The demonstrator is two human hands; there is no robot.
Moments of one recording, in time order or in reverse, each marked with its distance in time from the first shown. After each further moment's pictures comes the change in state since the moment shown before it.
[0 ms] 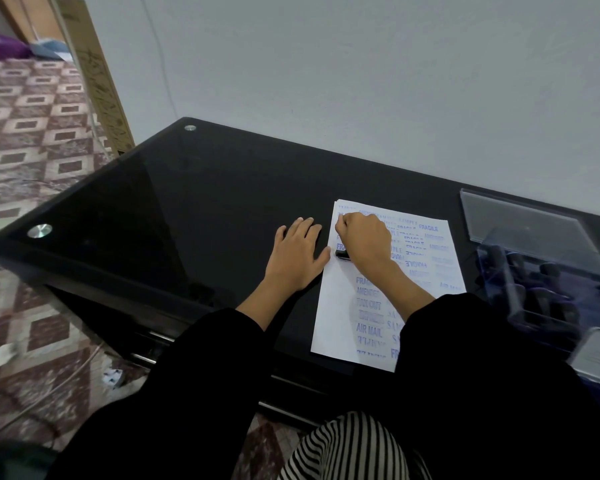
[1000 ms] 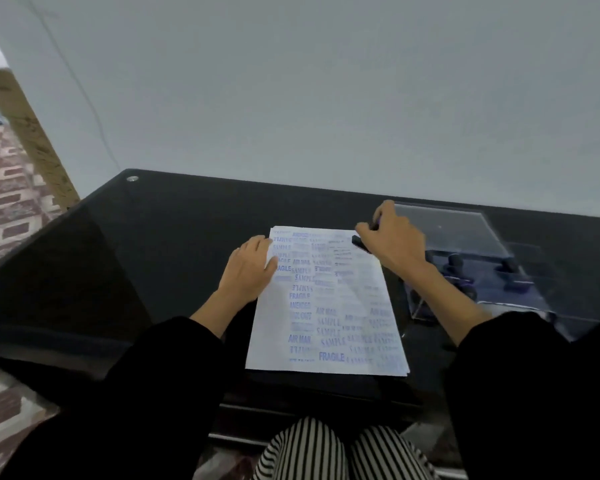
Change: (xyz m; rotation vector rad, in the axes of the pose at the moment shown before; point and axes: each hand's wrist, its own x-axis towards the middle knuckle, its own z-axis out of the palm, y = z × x) left_hand 0.010 0.038 -0.028 -0.028 -0.021 0.037; right_hand -0.035 0.107 -0.120 0.207 0.126 0.109
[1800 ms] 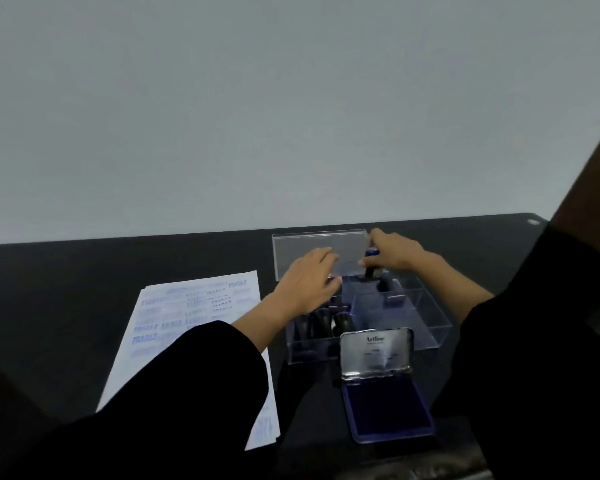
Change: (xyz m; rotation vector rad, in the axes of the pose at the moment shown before) left_hand 0.070 0.268 0.049 -0.012 -0.188 0.567; right_hand 0.048 0.187 -0.121 -0.305 -0.388 0.187
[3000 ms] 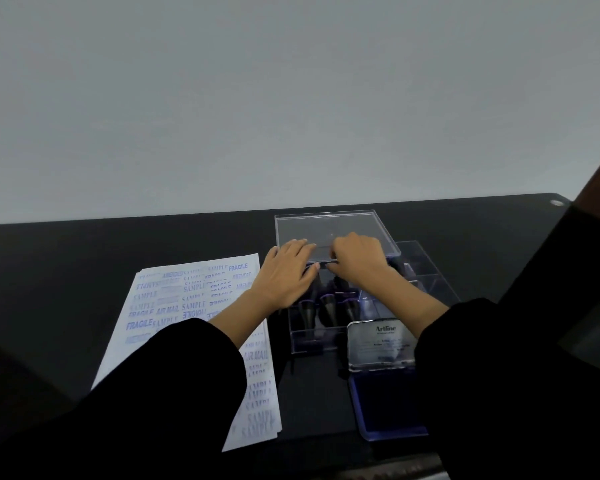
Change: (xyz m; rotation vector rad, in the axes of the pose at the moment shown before) left_hand -0.008 -0.045 0.026 0.021 0.031 -0.129; right_hand 0.010 -0.056 0.059 -0.310 0.229 -0.164
